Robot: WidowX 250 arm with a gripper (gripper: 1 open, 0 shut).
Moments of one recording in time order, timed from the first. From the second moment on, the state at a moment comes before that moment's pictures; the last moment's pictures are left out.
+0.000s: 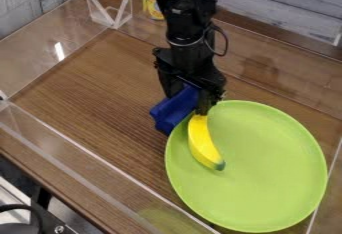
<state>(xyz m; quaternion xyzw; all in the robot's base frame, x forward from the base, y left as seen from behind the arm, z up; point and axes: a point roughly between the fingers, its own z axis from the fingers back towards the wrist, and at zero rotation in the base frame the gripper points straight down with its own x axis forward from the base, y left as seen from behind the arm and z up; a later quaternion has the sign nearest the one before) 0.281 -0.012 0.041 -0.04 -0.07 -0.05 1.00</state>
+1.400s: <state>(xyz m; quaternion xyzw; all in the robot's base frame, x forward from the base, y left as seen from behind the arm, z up) 0.288 0.005 0.024 -0.03 -0.02 -0.05 1.00</state>
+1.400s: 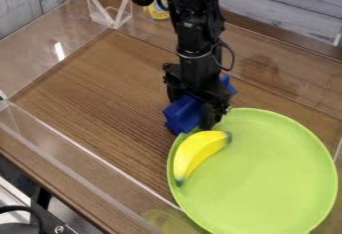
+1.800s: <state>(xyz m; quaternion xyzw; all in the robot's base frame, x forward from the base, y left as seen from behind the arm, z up) 0.287 0.011 0.026 -0.03 -0.01 -0.05 1.00</state>
